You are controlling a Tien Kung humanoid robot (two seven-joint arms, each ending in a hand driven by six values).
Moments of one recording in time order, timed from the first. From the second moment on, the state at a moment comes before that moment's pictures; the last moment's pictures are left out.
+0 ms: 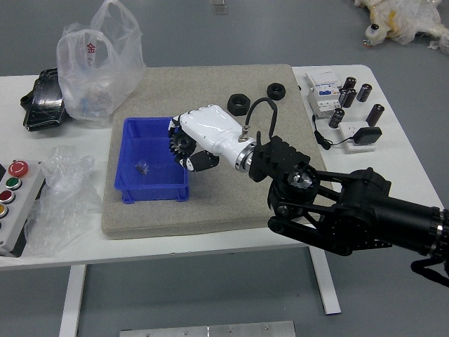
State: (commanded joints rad) left arm -0.10 0.21 -0.78 -0.34 0.68 0.14 0.26; right arm 0.96 -0.15 0.26 1.30 -1.87 -0.22 -0.31
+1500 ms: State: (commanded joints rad) left arm -0.10 0.20 -0.79 -0.34 0.69 0.14 0.27; right arm 0.97 -0.04 0.18 1.12 -1.77 -0.24 -0.29
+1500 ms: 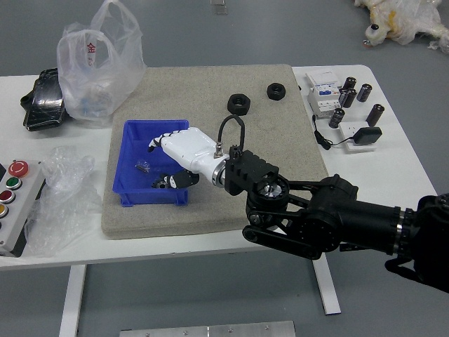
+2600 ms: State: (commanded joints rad) left arm -0.10 0.20 -0.78 -0.34 0.69 0.14 0.26; right arm 0.91 -0.10 0.21 0.80 -1.58 -0.21 -0.23
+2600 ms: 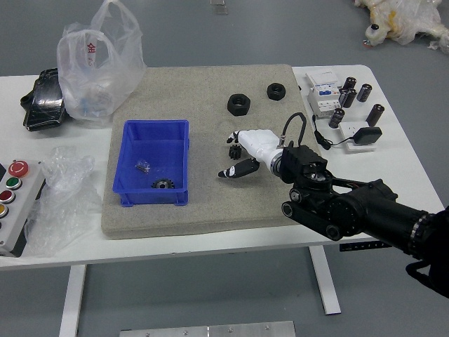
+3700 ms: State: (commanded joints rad) left arm -0.11 0.19 -0.77 -0.34 0.69 0.14 0.25; right arm 0.90 -0.09 0.17 0.78 -1.46 -0.31 -0.20
